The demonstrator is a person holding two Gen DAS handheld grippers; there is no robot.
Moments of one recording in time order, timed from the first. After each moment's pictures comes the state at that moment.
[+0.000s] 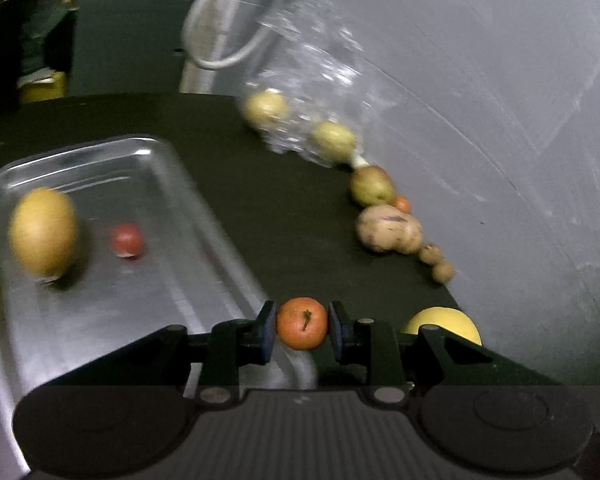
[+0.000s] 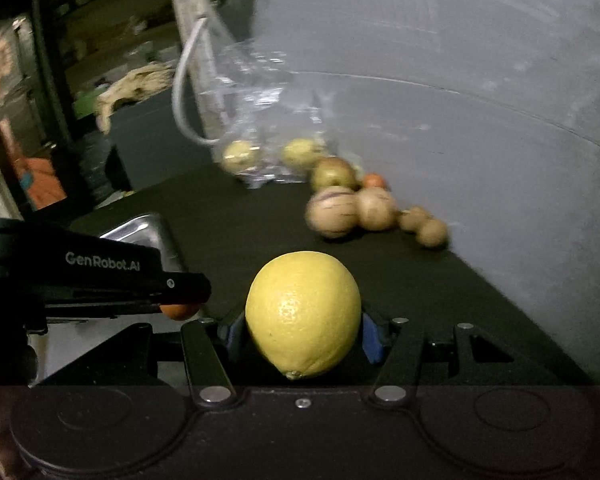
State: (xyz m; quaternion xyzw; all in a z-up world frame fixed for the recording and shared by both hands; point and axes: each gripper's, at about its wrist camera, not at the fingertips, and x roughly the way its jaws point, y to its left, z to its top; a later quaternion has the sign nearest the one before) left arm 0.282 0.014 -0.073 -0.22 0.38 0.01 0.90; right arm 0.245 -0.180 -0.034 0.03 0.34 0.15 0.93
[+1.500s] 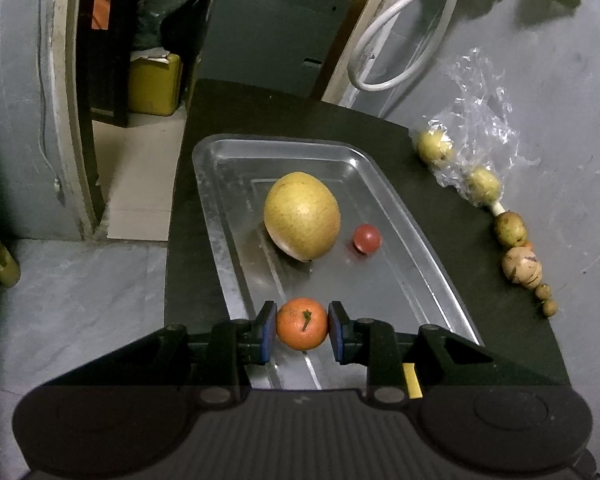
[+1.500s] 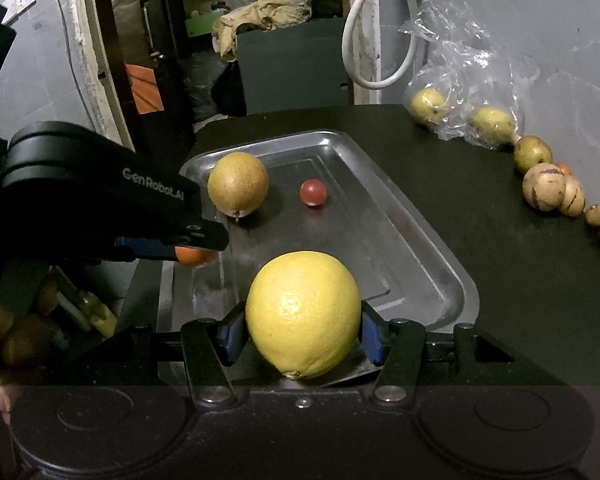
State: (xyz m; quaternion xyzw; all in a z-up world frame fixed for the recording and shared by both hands) left arm 0.202 0.125 -0.094 -0.26 0.38 0.14 0.88; right arm 0.189 -0.050 -0.057 -0.06 0.38 0.28 0.88
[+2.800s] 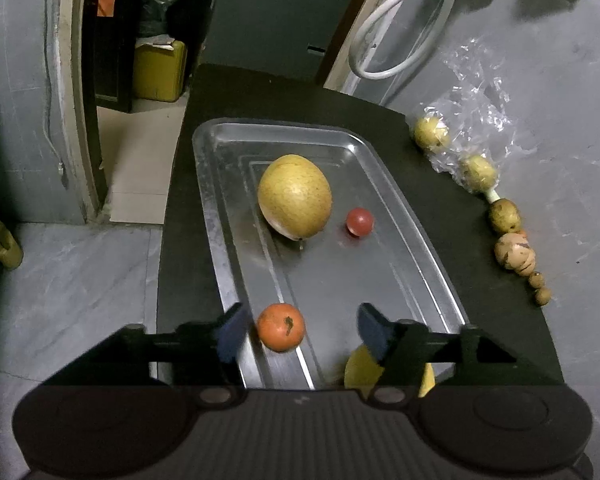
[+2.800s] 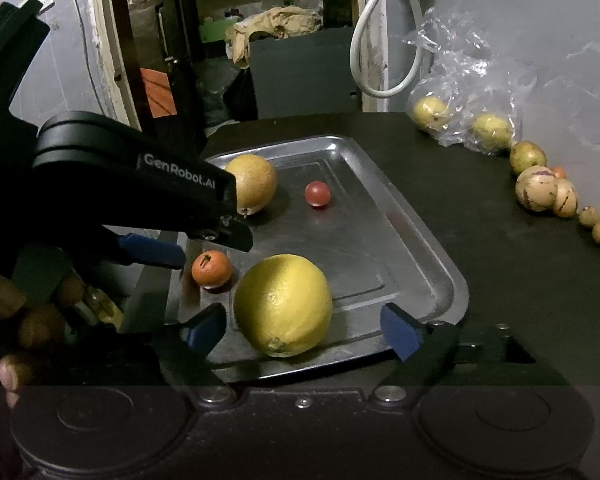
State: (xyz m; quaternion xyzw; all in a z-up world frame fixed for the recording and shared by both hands) left arm 0.189 0.115 -0.087 -0.27 0.40 0.14 0.87; right arm 0.168 -0.072 -0.046 -0.06 0.36 0.30 0.88
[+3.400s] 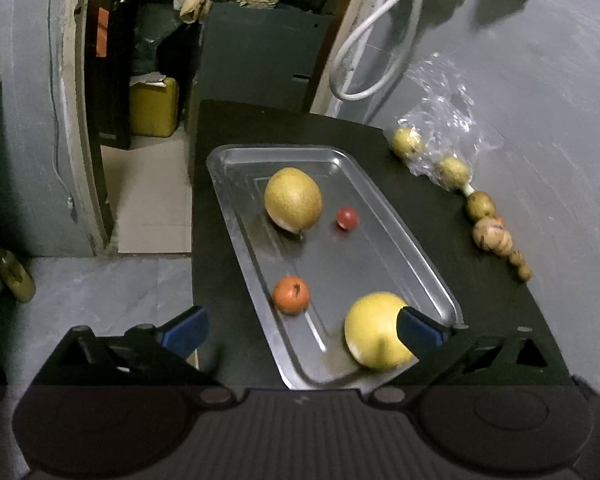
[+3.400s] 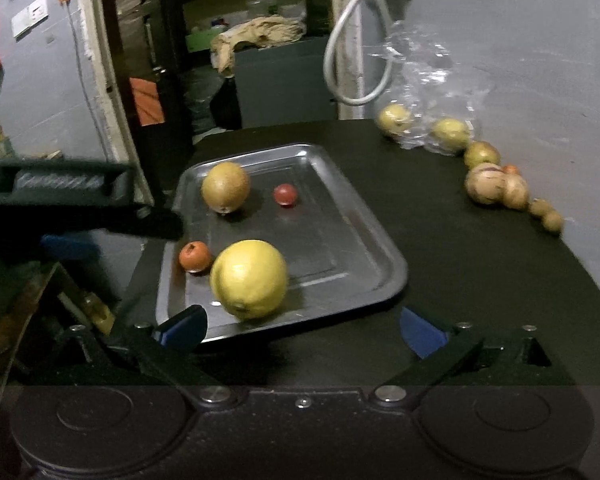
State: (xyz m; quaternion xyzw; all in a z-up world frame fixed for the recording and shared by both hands) left arm 0.131 0.094 -0.058 -0.22 0.37 0.13 0.89; right arm 0.145 -0.121 -0.025 -0.05 0.36 0.27 0.89
